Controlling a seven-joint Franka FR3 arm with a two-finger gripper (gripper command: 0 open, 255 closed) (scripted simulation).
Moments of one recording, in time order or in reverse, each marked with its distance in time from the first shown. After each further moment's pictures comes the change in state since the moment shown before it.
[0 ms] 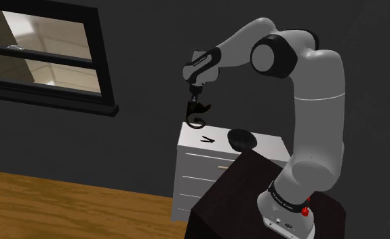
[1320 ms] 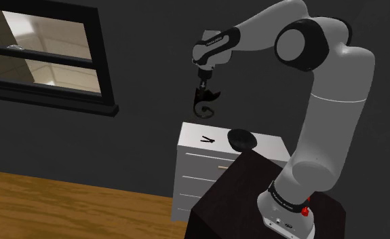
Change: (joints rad) arm 0.006 -0.207 -0.046 -0.041 -0.069 -0.159 0.002
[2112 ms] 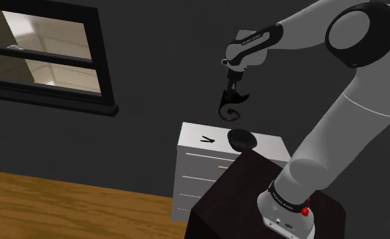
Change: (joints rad) arm -0.084 -0.325 -0.102 -0.339 -0.125 0.033 -0.129
